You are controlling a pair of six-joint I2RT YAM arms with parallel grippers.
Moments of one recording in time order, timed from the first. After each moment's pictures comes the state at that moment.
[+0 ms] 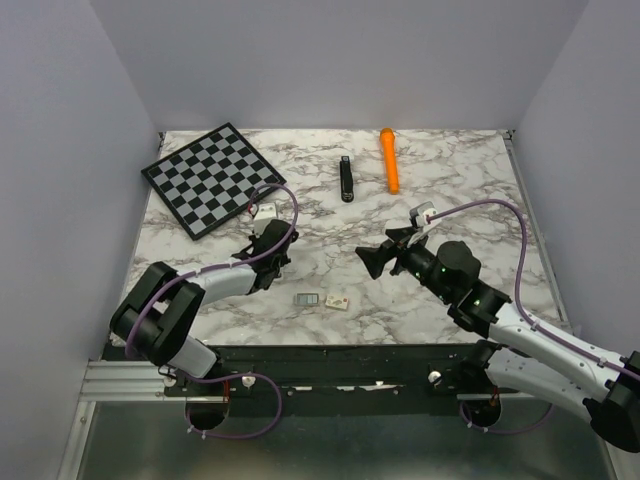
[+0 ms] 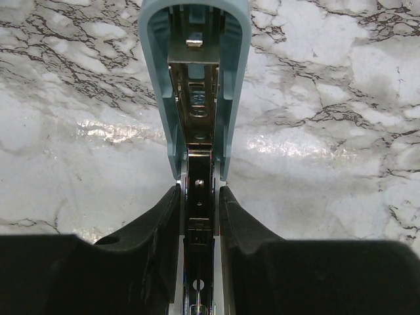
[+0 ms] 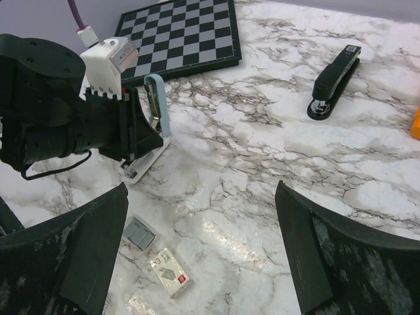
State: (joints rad) left arm -0.58 1.50 0.63 0.10 -0.47 -0.58; right arm 0.79 0.85 0.52 0.24 0.11 0.22
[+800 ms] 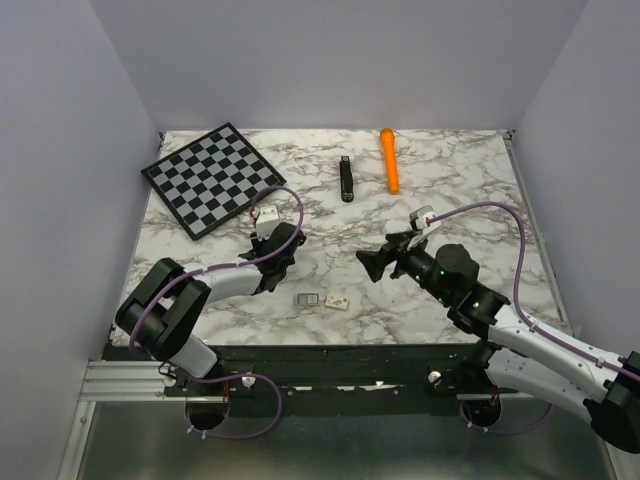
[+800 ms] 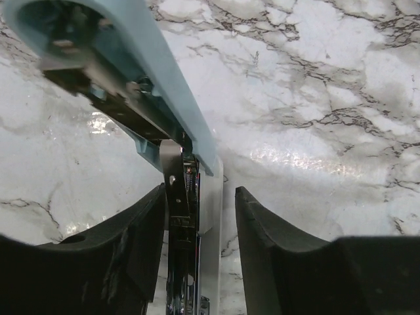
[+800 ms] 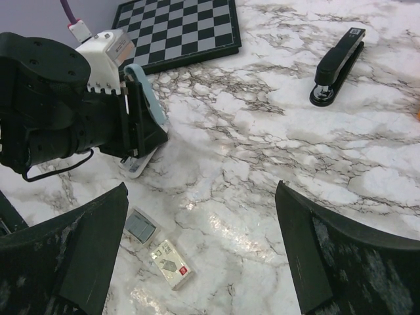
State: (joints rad) left arm -0.64 1.53 0.65 0.07 -0.58 -0.67; right arm 0.79 0.85 0.49 0.25 0.11 0.25
